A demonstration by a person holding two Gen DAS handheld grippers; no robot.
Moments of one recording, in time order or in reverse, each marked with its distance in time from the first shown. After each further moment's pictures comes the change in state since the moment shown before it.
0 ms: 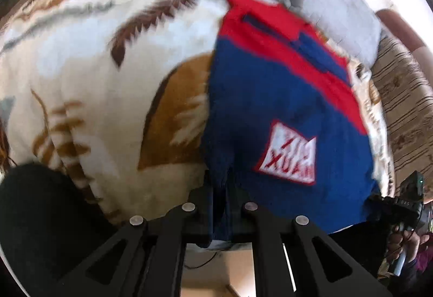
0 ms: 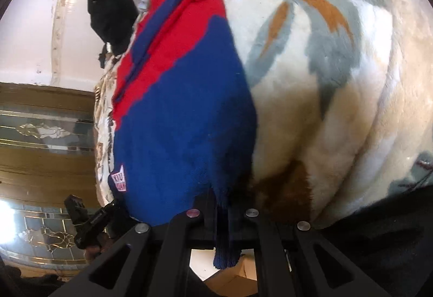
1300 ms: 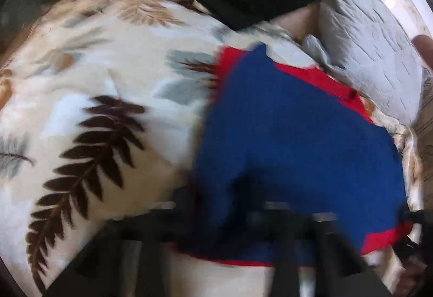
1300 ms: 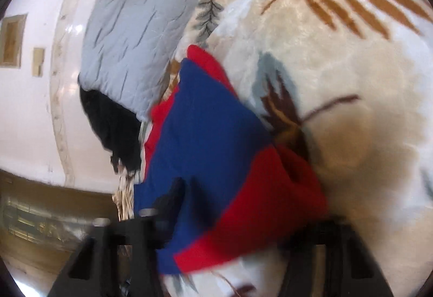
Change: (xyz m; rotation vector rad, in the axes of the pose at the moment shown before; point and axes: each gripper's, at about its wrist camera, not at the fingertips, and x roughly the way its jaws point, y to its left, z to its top) left arm 0.129 -0.065 0.200 -0.050 -0.125 0.208; right arm 0.095 0.034 0.188 0.268 -0.343 0.048
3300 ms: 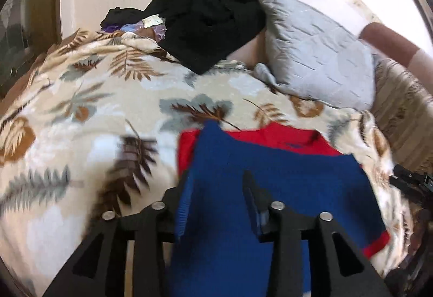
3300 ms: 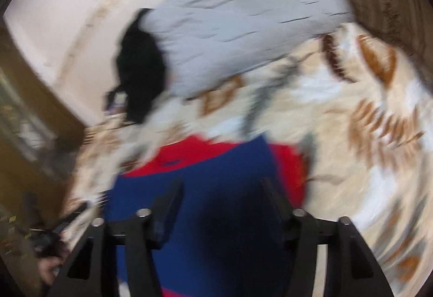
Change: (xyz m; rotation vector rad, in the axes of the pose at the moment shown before) left arm -0.111 0.024 -0.040 0.186 -0.160 -0.163; right arm -0.083 0.084 -0.060 -0.560 -0.034 -0.040
